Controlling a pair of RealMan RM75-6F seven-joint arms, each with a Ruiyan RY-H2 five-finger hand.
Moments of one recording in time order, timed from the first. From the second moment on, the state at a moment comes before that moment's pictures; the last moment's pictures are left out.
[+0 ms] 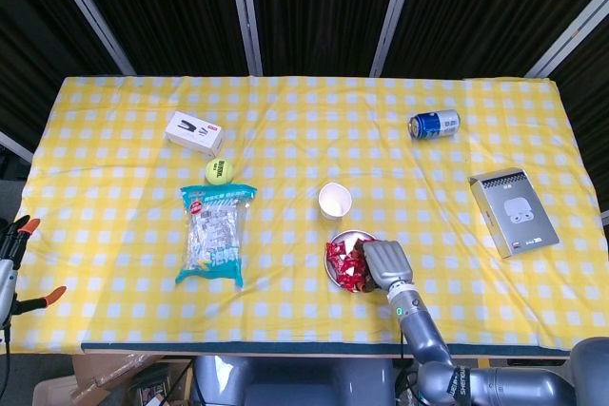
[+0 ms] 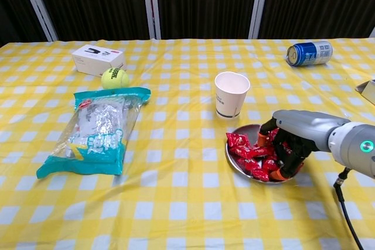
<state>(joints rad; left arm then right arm) -0.04 -1.10 -0.05 -1.69 1.41 1.44 -0.07 0.66 -1.62 0.15 -1.73 -0.67 1.08 -0.67</state>
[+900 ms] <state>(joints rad) -0.05 -1.09 -0.05 -1.69 1.41 1.44 -0.08 0.69 -1.60 0.23 -1.77 -0.75 1.13 -0.60</state>
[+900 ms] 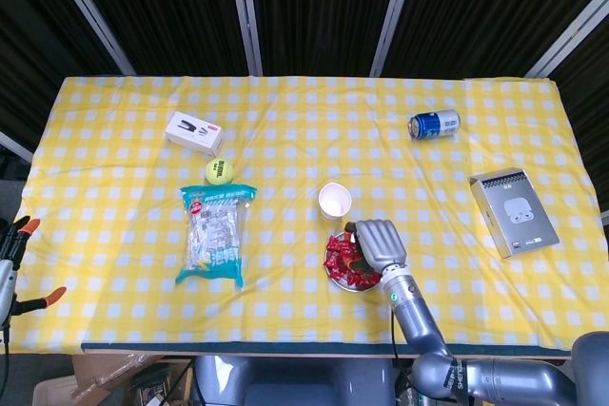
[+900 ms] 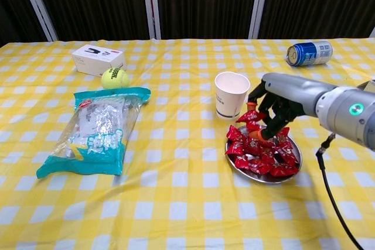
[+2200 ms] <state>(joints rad) -0.06 -1.09 -0.06 -1.72 1.34 1.39 -0.06 0.95 -1.63 0.37 -1.50 -0.49 0.98 -0.61</state>
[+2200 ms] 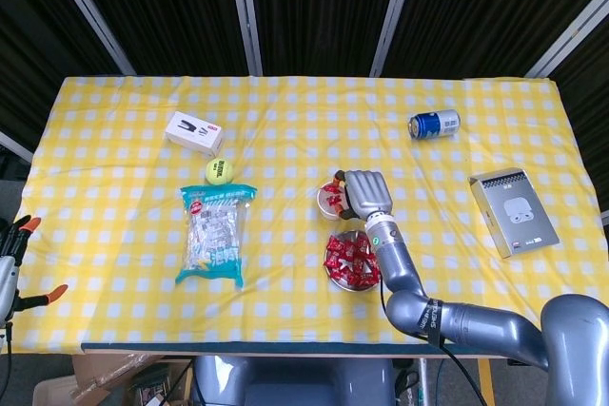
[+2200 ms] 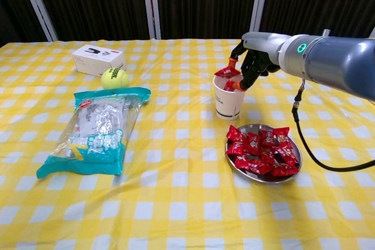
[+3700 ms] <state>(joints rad) -0.05 -1.08 -0.05 -1.73 1.39 1.43 -0.08 0.76 -1.51 0.07 -1.86 -0.66 1.20 -0.66</state>
